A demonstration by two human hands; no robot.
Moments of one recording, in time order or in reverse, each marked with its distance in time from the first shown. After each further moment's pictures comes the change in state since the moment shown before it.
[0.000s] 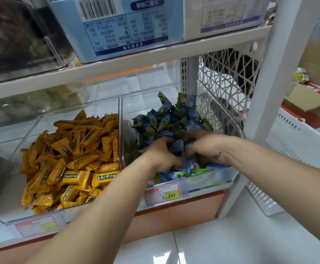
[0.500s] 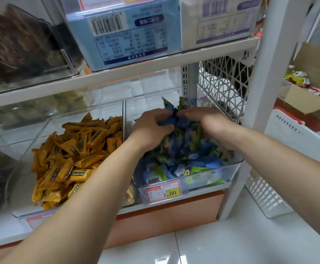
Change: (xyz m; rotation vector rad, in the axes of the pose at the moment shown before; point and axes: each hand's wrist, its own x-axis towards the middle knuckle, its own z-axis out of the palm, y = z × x) left_hand -0.003 0.026 -0.048 -0.053 0.272 0.301; right_hand -0.007 -0.031 -0.024 0.056 0.257 -0.395
